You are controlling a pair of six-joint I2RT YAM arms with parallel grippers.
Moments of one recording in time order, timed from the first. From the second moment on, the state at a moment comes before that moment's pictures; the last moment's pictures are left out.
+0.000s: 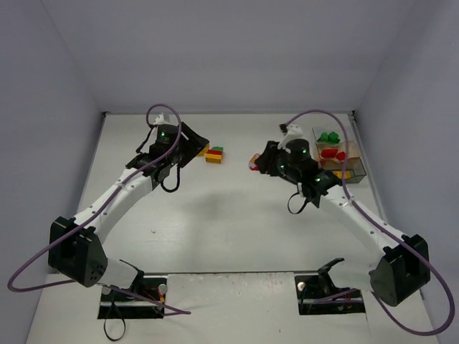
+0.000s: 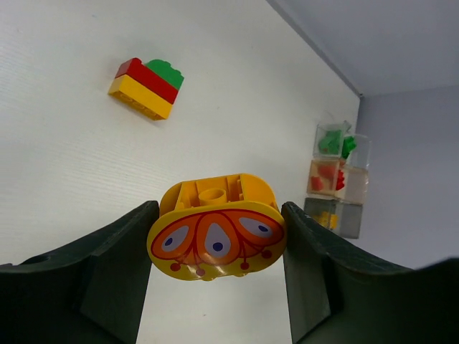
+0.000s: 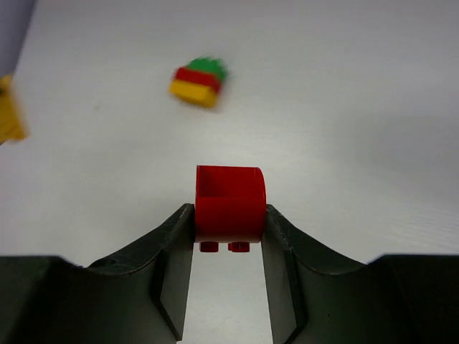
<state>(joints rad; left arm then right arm) -0.44 1.41 1.18 -0.28 -0.09 -1.04 0.54 1.24 0.94 -0.15 -0.02 0.45</state>
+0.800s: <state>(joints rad) -0.44 1.10 0.90 -0.29 -0.15 -0.20 -0.24 1.83 1.35 -0.35 0.01 0.47</state>
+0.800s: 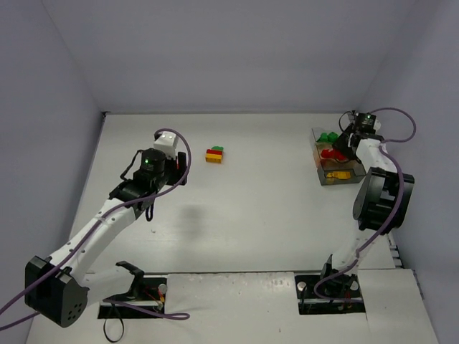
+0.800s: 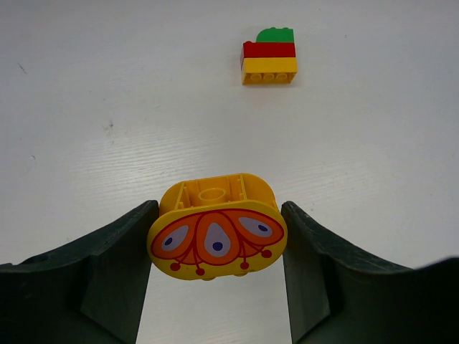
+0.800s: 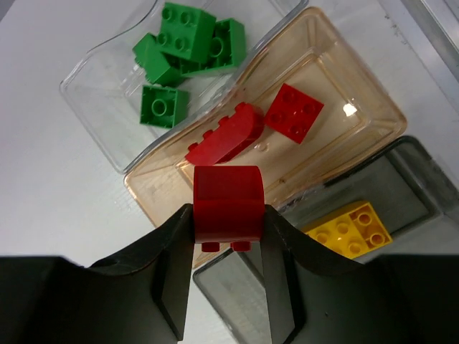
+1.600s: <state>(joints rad) -0.46 1.12 0.90 -0.25 -0.13 -0.14 -0.31 1.94 1.45 -0.44 -0.09 0.46</state>
